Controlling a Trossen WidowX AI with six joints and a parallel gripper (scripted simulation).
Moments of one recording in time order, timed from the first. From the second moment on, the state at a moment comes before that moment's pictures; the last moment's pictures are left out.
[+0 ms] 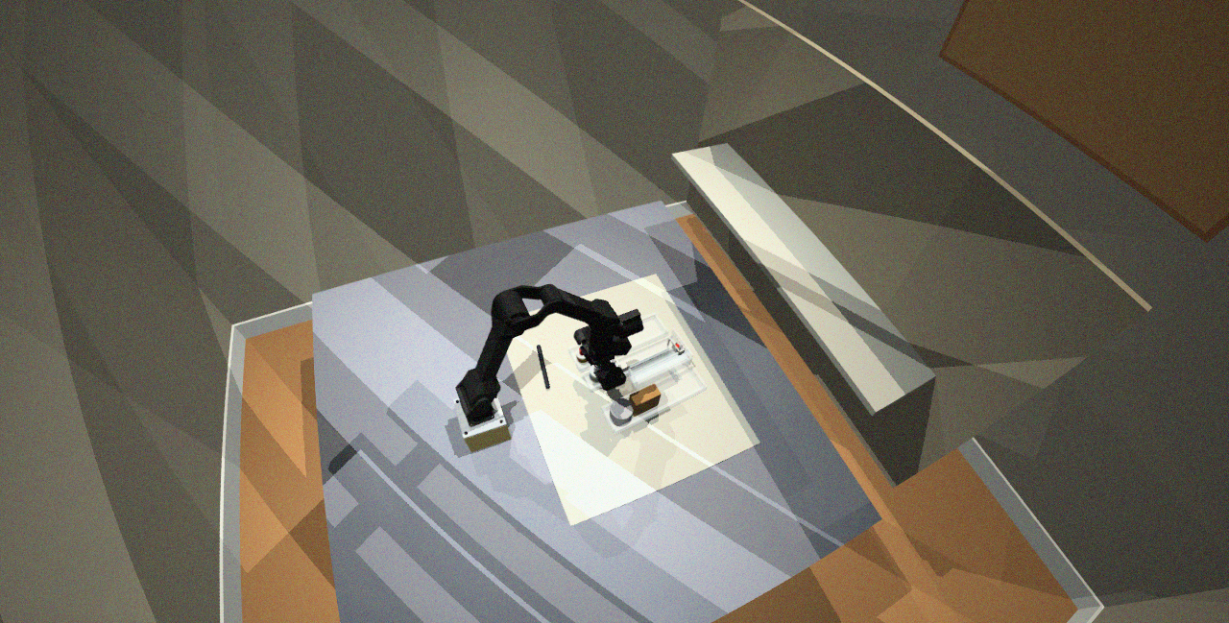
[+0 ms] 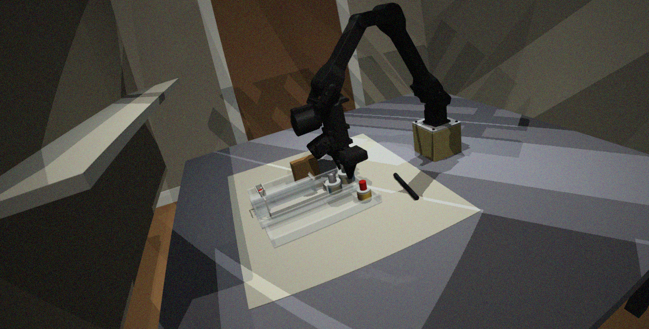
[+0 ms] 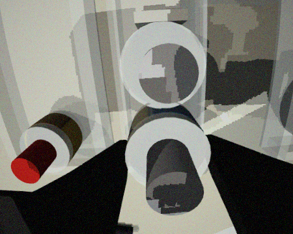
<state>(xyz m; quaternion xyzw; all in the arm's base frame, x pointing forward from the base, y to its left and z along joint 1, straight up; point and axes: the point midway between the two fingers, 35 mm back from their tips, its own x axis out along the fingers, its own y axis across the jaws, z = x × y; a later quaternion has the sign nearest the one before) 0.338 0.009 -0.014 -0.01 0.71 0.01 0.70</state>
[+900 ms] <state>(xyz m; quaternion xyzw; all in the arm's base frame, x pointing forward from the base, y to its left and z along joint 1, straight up) 0.338 0.009 -0.023 -0.01 0.71 0.01 0.70</state>
